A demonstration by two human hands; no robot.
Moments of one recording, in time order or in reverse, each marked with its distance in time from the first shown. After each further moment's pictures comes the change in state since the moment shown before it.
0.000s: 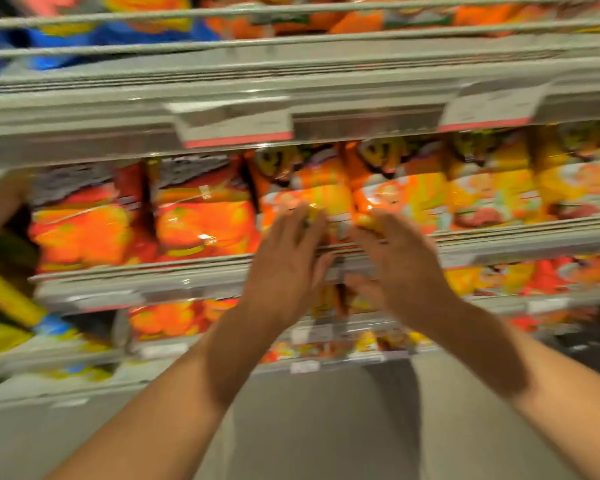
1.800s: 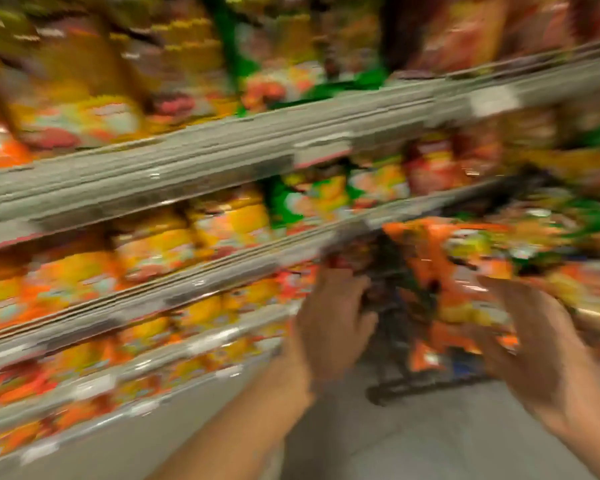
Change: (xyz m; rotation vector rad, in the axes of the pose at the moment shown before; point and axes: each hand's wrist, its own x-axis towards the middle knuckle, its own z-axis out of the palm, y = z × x) left_hand 0.124 0.545 0.065 -0.323 -0.331 0.185; right_hand -0.346 0.467 -0.222 0.193 0.244 0.489
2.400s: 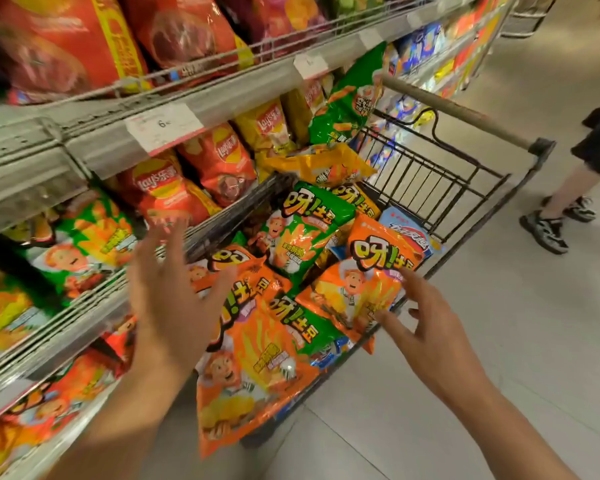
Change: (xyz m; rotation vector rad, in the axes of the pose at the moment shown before) left_hand 0.232 0.126 0.086 -0.232 0.315 0.009; right_hand 0.016 0.216 -0.081 0.152 0.146 0.658
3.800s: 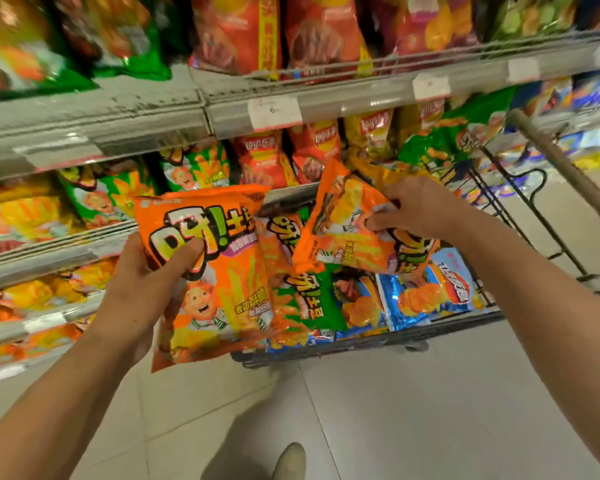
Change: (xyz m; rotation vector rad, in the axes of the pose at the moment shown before) left_hand -0.086 0.077 -0.095 -0.735 0.251 -0.696; right_hand 0.207 -0.122 -0.063 -0.464 -0.654 -0.684
